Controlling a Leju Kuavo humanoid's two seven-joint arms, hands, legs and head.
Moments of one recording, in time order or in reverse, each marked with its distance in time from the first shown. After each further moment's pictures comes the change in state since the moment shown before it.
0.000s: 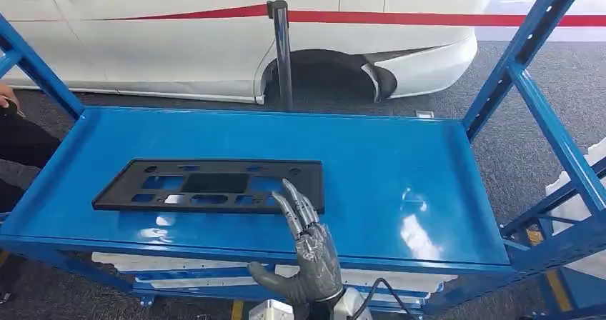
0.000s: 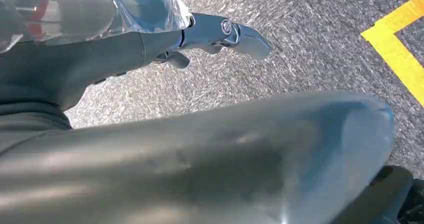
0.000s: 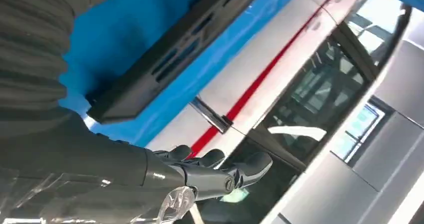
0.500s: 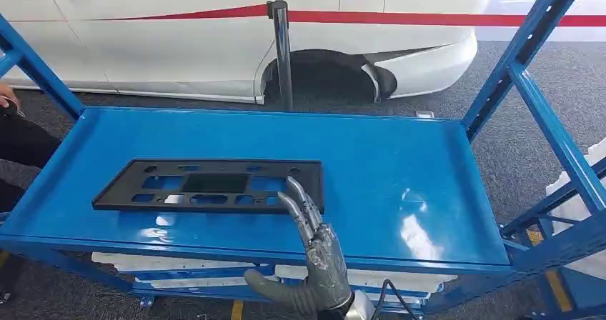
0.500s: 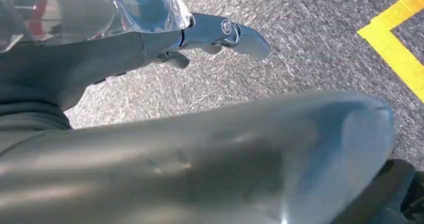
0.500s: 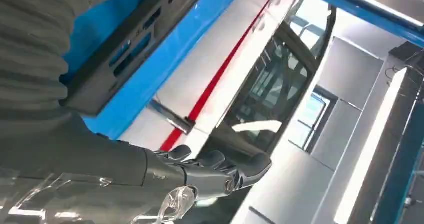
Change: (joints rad) left arm -0.001 0.000 0.007 0.000 -0.040 -0.011 0.000; right arm 0.009 -0.026 -0.003 -0.146 -0.091 0.003 -0.144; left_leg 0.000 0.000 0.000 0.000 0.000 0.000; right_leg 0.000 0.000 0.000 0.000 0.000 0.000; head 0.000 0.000
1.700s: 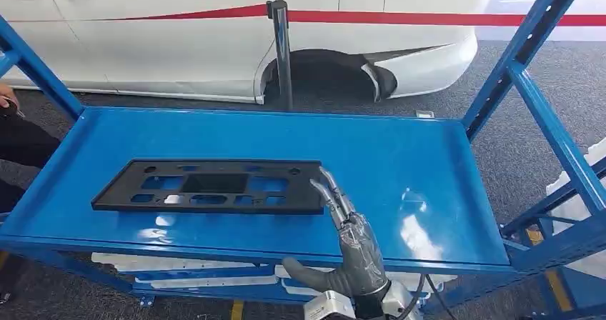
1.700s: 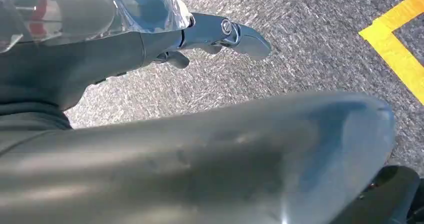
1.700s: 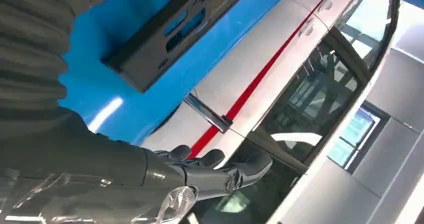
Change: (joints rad) left arm 0.007 0.008 0.066 0.000 -0.044 -0.024 -0.019; right arm 0.046 -0.146 -0.131 -0.168 -0.038 0.205 0.149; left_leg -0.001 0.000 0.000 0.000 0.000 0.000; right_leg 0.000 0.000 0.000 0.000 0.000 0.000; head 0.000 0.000
